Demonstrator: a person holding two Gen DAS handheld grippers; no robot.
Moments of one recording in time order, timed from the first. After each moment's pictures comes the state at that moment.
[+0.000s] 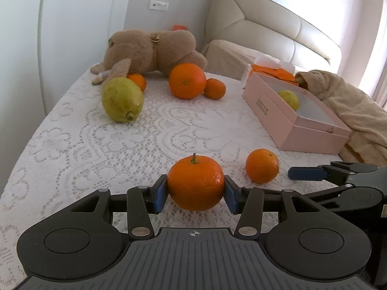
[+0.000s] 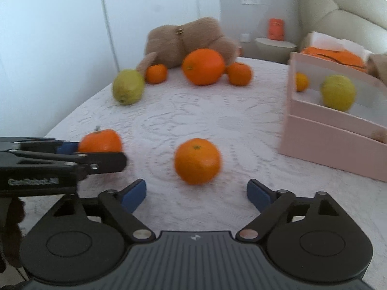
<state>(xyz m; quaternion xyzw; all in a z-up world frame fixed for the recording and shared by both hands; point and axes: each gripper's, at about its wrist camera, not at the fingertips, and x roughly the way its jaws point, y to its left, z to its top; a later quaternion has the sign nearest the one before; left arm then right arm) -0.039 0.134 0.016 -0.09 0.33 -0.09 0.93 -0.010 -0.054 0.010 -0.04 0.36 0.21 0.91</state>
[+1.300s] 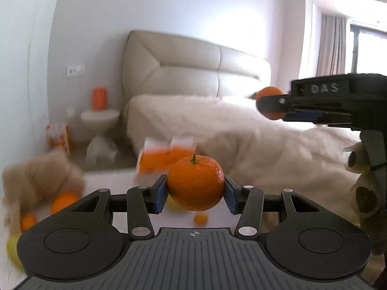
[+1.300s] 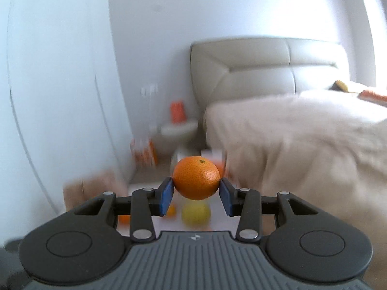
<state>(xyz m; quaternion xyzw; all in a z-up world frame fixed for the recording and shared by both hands) 0.027 -0.026 0.163 -0.01 0.20 -0.25 0.95 -0.003 -0.217 0.209 0.10 0.17 0.01 0.98</state>
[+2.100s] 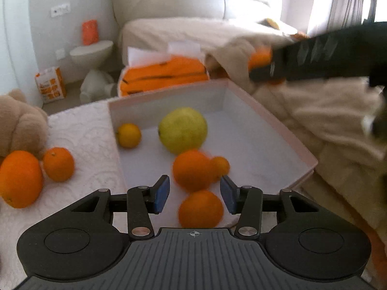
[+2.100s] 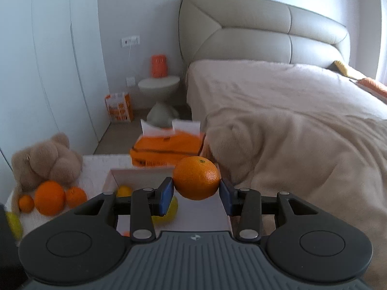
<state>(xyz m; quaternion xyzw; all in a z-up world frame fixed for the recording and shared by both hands) 0.122 -0.069 0.053 0.04 0.37 -0.23 0.90 0.122 -0.217 0.124 0.03 0.32 -0.02 0.95</state>
